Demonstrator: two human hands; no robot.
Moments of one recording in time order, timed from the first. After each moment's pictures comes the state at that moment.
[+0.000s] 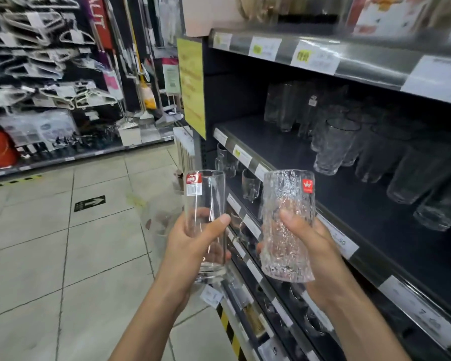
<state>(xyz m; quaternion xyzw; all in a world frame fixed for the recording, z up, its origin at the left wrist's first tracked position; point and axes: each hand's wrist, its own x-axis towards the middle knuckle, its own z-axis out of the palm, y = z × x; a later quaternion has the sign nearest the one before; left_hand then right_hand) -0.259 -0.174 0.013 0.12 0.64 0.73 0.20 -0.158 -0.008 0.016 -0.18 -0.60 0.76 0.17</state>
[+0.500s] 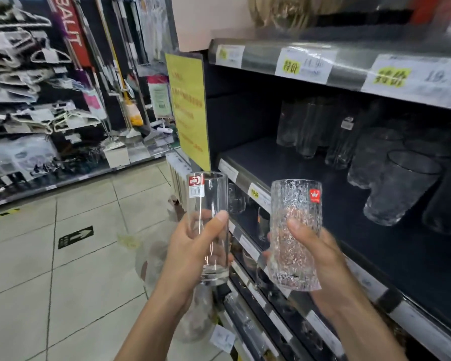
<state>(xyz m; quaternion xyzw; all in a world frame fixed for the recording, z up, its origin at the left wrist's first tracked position) -0.457 -0.117 0.015 0.16 0.63 0.73 0.22 -0.334 0.038 0.004 -0.21 -0.58 0.76 0.21</state>
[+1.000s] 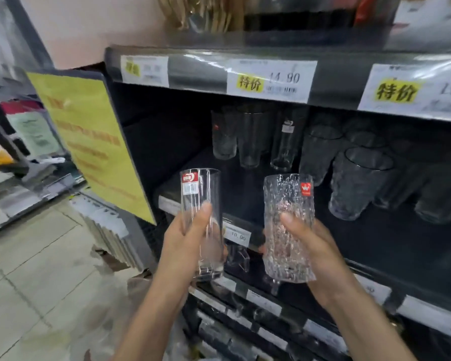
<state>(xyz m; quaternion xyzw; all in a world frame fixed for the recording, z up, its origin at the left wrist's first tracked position) -0.576 -0.017 0.027 0.30 0.59 0.65 0.38 -0.402 0.063 0.027 -0.34 -0.52 0.67 0.40</state>
